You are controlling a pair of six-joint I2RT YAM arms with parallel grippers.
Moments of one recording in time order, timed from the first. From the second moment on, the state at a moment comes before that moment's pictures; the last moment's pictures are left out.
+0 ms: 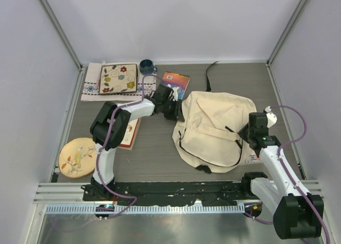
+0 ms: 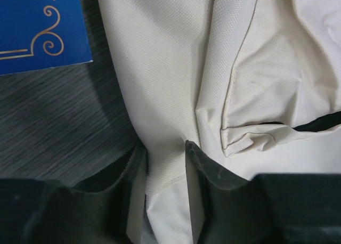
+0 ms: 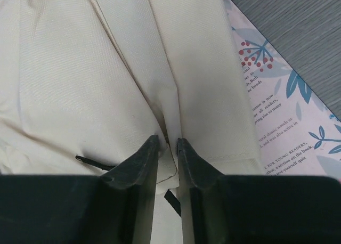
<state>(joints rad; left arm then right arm) -0.59 2.05 1.35 -0.18 0.43 -0.45 0.04 0.88 0.51 -0.43 0.21 0.72</state>
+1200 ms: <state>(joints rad) -0.64 1.60 1.24 -0.23 0.20 -0.40 0.03 0.92 0.52 -0.24 -0.04 0.74</state>
